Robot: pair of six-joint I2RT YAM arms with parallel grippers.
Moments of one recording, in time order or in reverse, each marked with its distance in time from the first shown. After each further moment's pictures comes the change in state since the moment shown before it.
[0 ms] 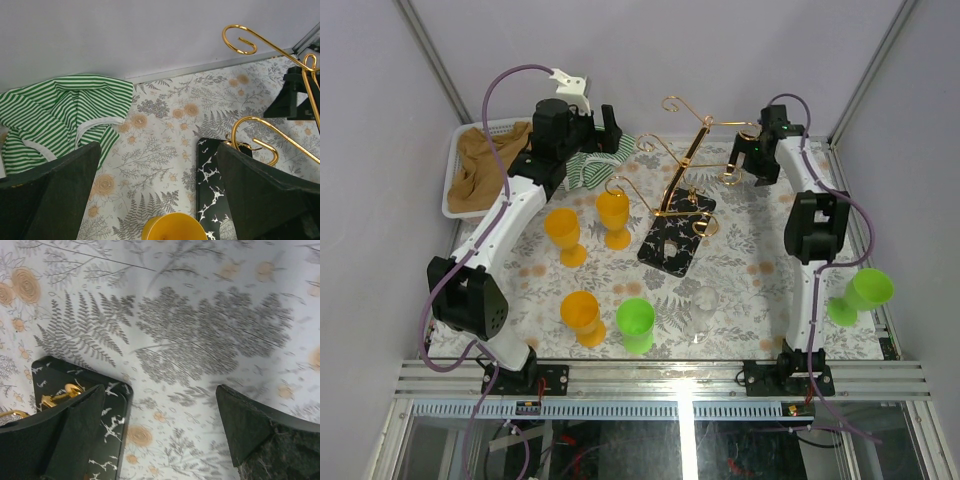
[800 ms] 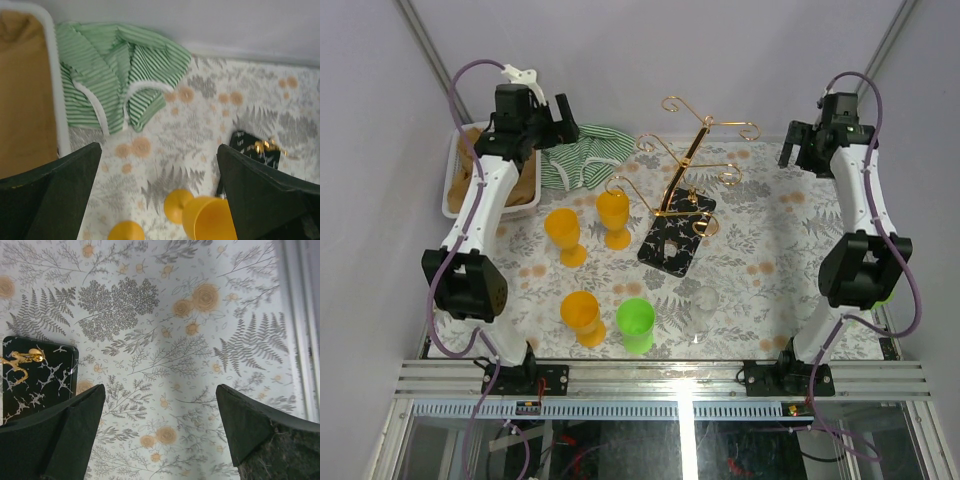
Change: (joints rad) left arm 0.225 0.088 0.215 -0.328 0.036 -0.117; right arm -0.162 -0.498 -0.320 -0.034 0.134 -0.161
